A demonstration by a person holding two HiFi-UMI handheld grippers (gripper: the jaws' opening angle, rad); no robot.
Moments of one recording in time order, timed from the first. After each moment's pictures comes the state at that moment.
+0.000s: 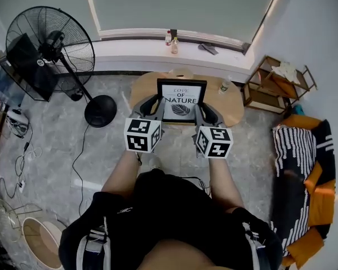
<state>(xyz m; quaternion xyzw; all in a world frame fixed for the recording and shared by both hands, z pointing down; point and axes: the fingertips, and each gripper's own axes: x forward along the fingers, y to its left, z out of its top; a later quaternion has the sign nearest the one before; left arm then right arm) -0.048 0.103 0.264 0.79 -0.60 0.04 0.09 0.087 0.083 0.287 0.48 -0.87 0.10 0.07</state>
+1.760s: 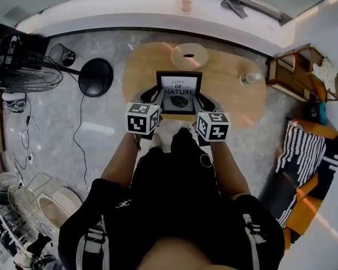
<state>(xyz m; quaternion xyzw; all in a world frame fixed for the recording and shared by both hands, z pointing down) -0.113 -0.323 0.524 0.72 -0.59 0.17 0.33 0.022 -0.344 0.541 0.37 -0.84 0.29 0.25</state>
